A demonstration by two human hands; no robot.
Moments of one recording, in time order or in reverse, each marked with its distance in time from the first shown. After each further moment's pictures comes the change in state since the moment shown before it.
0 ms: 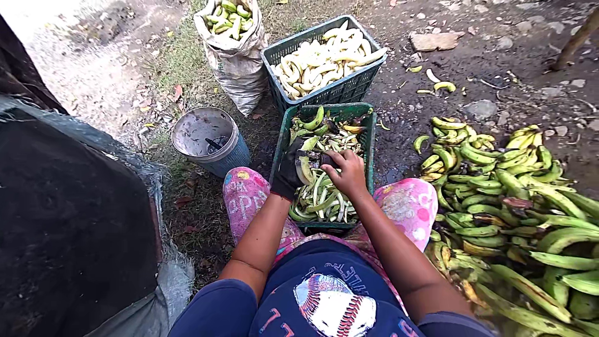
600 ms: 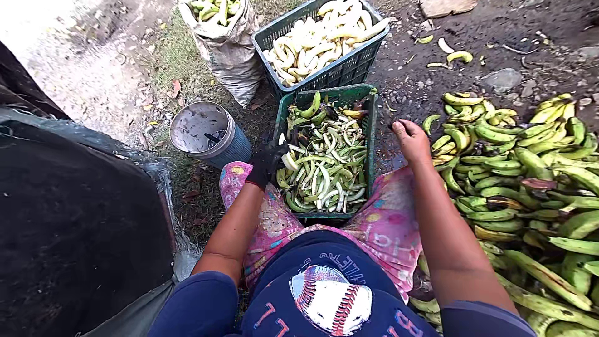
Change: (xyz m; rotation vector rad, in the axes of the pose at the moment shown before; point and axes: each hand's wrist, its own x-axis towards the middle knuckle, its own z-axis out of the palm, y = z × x) left_hand 0.027 -0.002 -0.062 0.458 0.235 -0.582; right_hand 0.016 0.142 -0.087 0.248 -0.036 0.644
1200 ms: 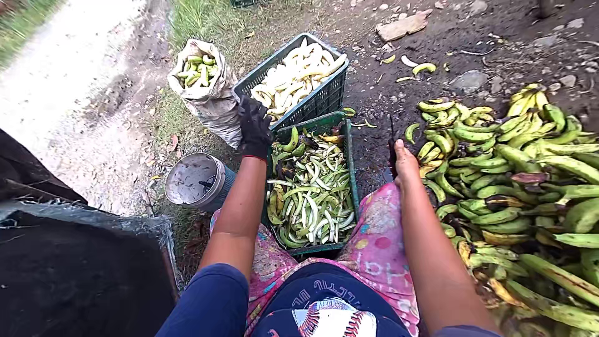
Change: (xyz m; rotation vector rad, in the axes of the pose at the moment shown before) left_hand 0.105 0.176 0.079 -0.428 0.194 0.533; right_hand 0.016 0.044 -0.015 0.655 0.229 0.433
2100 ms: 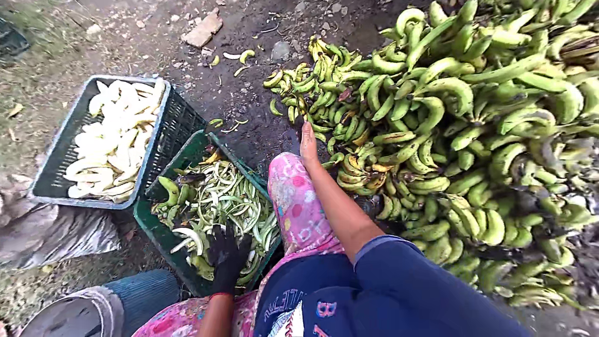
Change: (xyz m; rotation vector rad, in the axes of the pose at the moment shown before) left_hand -0.204 -0.171 -0.125 1.741 -0.908 0.291; right_hand -0.050 0.047 -0.067 0.274 0.450 -0.357
